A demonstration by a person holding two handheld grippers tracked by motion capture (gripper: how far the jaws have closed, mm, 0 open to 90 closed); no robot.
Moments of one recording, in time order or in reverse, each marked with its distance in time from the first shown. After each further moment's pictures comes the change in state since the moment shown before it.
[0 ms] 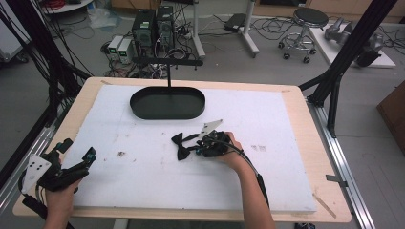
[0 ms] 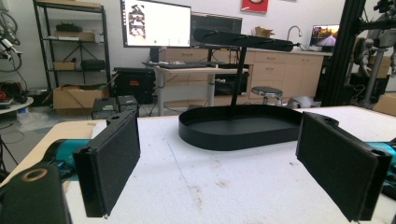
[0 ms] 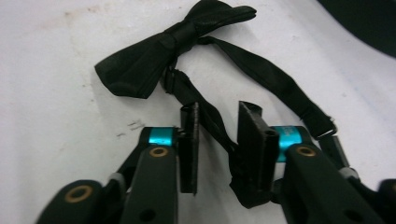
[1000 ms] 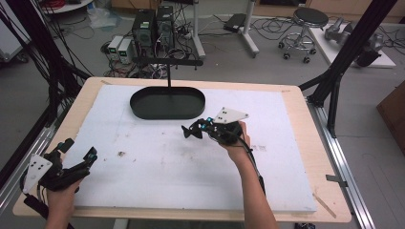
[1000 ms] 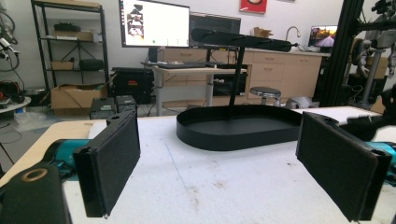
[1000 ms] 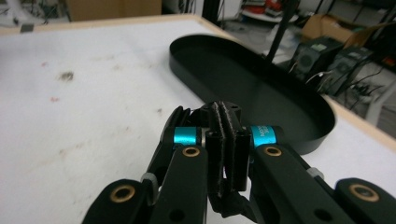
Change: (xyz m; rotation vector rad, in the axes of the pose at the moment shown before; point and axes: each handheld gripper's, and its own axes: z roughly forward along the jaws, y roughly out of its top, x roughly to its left) left arm -0.002 -0.001 0.002 0.000 -0.004 -0.007; right arm 0.001 0.022 -0.065 -0.414 -0.229 0.056
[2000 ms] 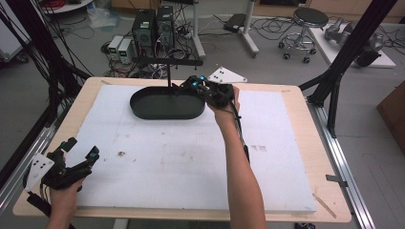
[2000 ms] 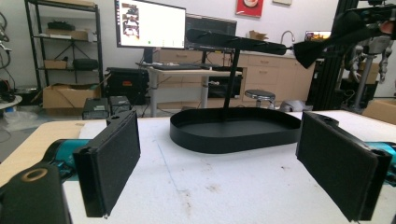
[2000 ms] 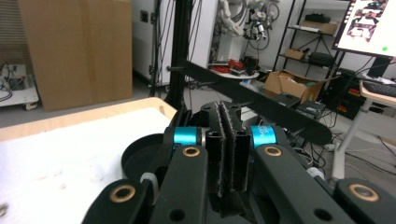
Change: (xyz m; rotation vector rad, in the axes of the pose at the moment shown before) left arm -0.001 -0.002 0.005 -0.009 -0.021 -0.024; right arm -0.039 0.088 0.031 -0.223 -0.113 0.049
